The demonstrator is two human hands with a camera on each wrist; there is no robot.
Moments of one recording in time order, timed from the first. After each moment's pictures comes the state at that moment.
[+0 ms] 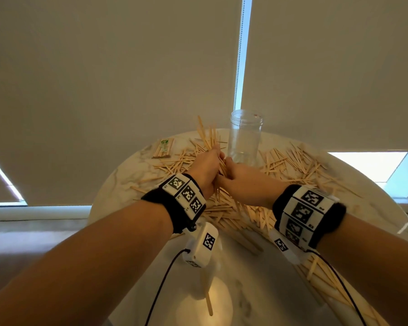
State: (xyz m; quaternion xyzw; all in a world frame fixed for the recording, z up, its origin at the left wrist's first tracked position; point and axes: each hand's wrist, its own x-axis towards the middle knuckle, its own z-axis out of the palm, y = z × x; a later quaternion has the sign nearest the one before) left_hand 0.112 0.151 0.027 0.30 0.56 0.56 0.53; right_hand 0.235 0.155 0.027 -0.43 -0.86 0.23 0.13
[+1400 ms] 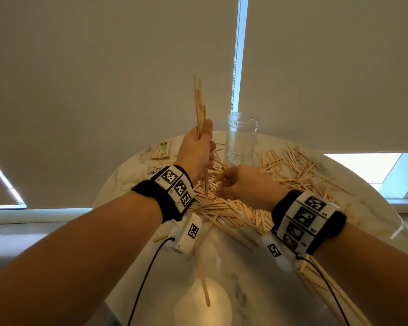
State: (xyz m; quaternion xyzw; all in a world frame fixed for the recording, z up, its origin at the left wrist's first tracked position) left_hand 0.097 0.138 0.049 0.46 0.47 0.64 0.40; right_hand 0.247 0.122 0.039 -0.45 -0.82 0.31 0.17
